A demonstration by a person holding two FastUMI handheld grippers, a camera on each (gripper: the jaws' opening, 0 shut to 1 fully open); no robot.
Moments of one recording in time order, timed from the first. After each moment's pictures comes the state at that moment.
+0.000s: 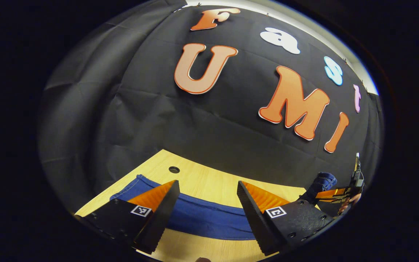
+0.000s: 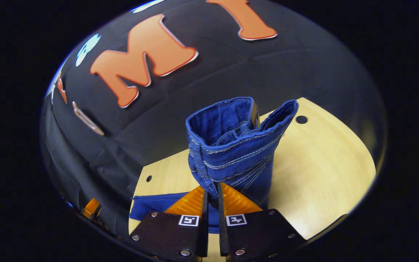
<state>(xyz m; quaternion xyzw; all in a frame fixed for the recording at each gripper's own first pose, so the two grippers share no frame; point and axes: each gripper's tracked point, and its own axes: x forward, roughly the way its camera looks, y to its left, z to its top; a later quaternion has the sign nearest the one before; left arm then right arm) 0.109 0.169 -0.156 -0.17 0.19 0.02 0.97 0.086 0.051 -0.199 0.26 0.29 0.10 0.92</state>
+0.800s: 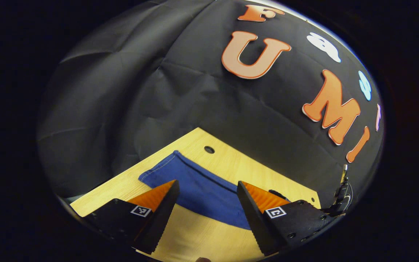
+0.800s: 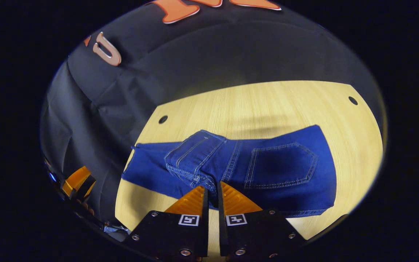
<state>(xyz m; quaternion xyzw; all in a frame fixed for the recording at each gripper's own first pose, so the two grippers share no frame) 0.061 0.257 -0.244 -0.23 0.28 0.11 0.92 0.033 0.223 -0.292 0.13 0.43 0.21 0.87</state>
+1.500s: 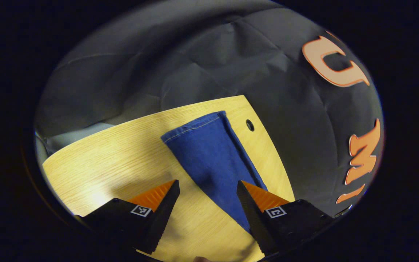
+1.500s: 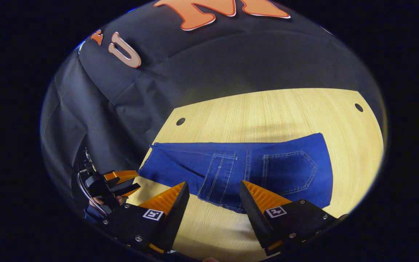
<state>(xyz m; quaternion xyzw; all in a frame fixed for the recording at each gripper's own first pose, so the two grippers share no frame) 0.053 0.313 -0.363 -0.45 0.39 0.19 0.78 0.018 0.215 -0.240 0.15 0.39 0.24 0.88</state>
